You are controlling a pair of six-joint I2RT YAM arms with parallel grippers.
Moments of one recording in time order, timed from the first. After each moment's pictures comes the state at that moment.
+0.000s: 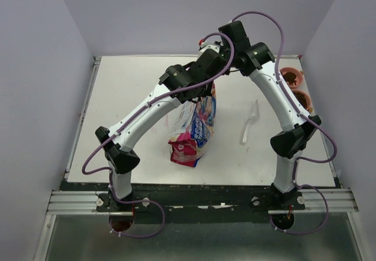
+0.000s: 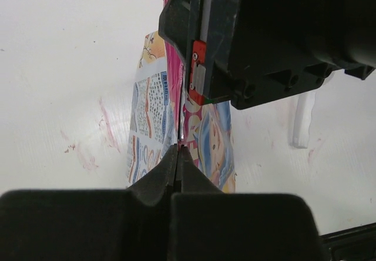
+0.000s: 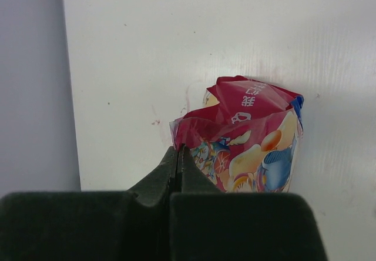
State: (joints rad) left arm -0.89 1.86 2.23 -1.17 -0.46 -0.45; right arm 0.56 1.95 2.31 -1.08 0.03 0.72
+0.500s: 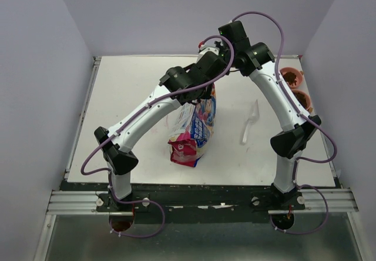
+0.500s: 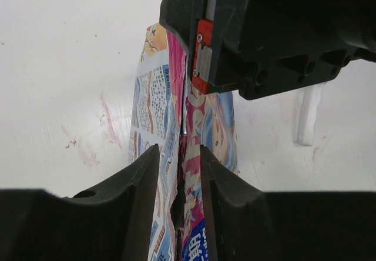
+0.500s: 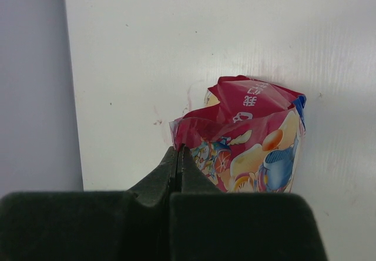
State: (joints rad) left arm -0.90 1.83 2.18 -1.15 -0.47 -0.46; right arm 0.56 1.95 2.30 -1.07 0.03 0.73
